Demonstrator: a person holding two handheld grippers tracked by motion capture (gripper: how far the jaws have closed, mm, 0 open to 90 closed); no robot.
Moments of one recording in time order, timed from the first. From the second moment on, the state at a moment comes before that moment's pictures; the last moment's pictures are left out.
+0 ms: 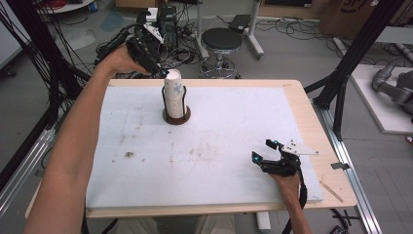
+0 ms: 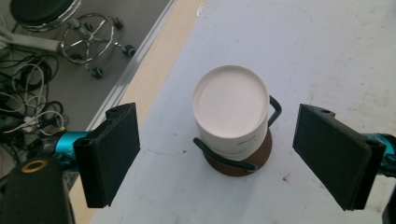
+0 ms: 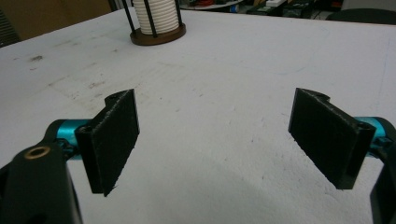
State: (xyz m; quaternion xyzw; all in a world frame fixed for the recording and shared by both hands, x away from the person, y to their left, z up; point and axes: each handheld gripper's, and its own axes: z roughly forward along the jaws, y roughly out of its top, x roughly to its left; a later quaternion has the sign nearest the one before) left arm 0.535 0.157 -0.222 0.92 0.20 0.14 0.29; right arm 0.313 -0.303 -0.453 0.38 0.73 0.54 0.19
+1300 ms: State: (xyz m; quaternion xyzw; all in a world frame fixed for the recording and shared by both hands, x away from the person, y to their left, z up) left arm 0.554 0.123 -0.264 0.94 0.21 0.10 0.23; right arm 0.313 -0.303 -0.453 0.38 0.73 0.54 0.19
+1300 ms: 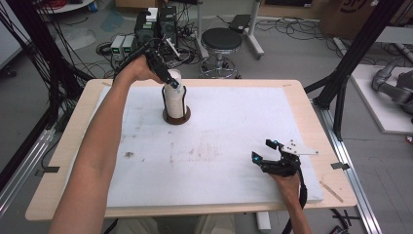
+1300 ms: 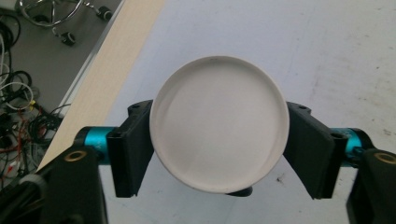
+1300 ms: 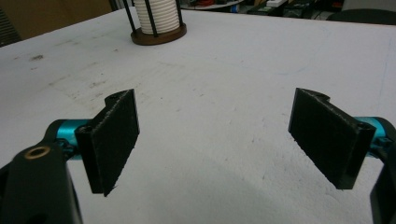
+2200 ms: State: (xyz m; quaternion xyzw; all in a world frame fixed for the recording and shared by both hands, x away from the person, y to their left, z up) left arm 0.553 0.125 -0.256 0.94 0.22 0.10 0.24; right arm 0.313 -0.303 -0.453 0.38 0.73 0.54 0.19
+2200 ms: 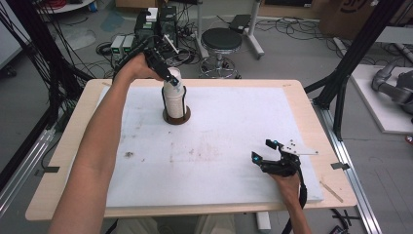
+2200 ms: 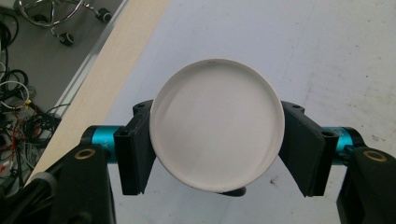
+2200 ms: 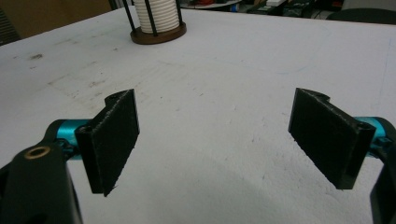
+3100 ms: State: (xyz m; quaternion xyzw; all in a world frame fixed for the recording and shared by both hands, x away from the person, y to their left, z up) left arm 0.546 0.138 -0.234 0.93 0.23 0.11 0.27; right arm 0.313 -0.302 -0.453 0.38 0.73 0.54 0.19
